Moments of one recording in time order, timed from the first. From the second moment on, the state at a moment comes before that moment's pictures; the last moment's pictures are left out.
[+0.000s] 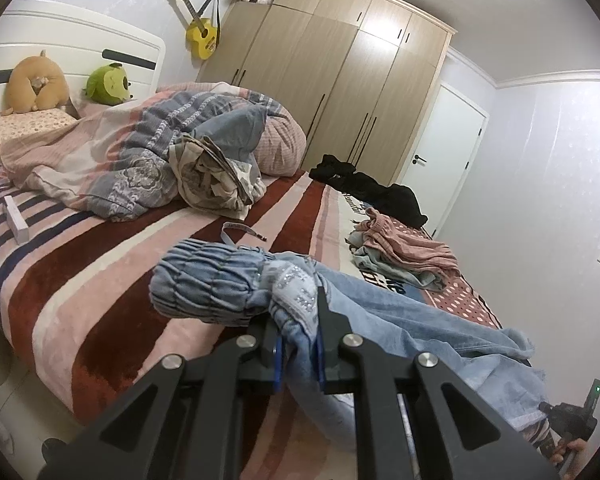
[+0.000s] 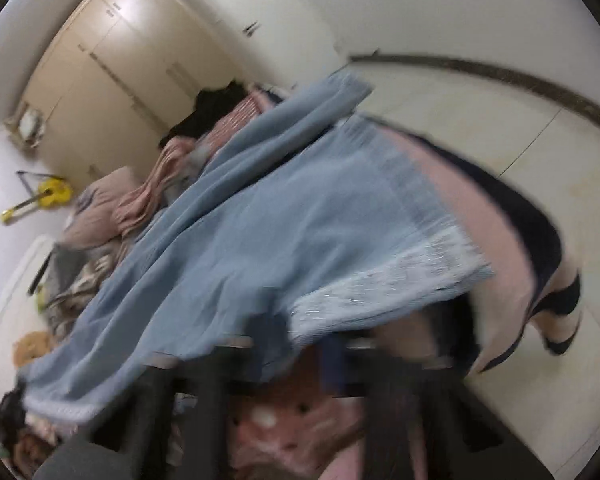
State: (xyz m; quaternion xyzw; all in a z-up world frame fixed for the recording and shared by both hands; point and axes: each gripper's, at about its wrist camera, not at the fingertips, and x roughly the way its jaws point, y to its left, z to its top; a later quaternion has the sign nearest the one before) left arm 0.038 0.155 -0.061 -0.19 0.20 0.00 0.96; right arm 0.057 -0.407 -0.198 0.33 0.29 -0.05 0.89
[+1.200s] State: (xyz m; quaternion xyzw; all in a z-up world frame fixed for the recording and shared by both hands) left arm 0.306 0.111 -0.107 -0.09 0.42 0.01 0.91; right arm 0.315 -0.438 -0.096 0.15 0.36 -0.16 0.91
